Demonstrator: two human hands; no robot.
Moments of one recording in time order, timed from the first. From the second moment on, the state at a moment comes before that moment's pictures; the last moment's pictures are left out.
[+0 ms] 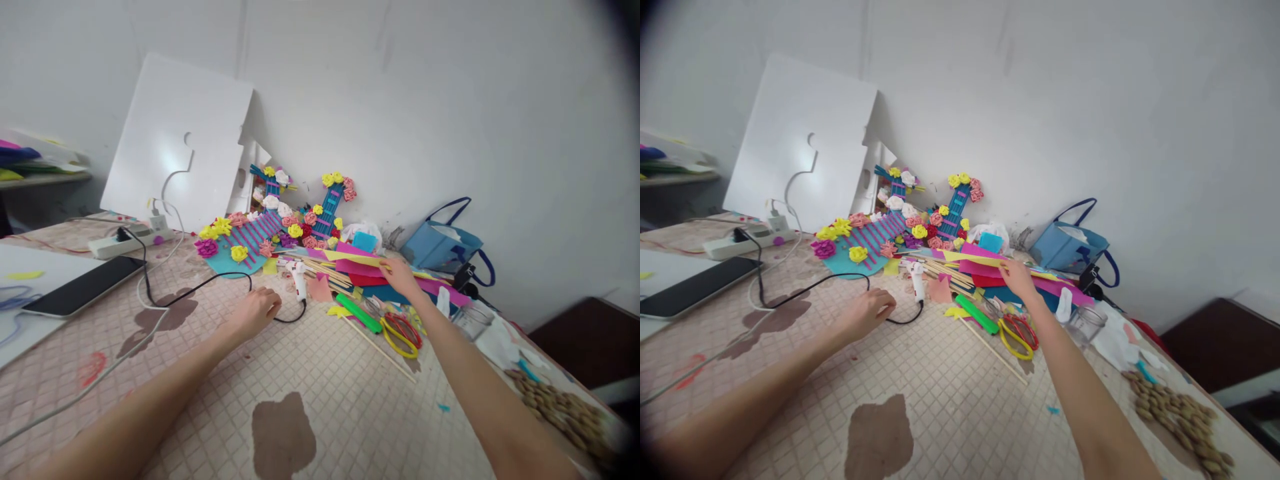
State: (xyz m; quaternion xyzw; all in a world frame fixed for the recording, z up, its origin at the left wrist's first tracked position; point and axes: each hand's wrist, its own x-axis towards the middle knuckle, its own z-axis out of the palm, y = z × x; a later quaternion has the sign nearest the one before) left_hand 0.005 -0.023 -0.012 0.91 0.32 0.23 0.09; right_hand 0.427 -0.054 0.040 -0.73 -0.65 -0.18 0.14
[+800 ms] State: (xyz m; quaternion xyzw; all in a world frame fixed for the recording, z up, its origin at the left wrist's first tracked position) left_hand 0.007 -0.026 -0.016 0.87 0.33 0.29 0.22; right_hand 0.372 -0.163 0.062 -0.55 -0.75 -0.23 0.29
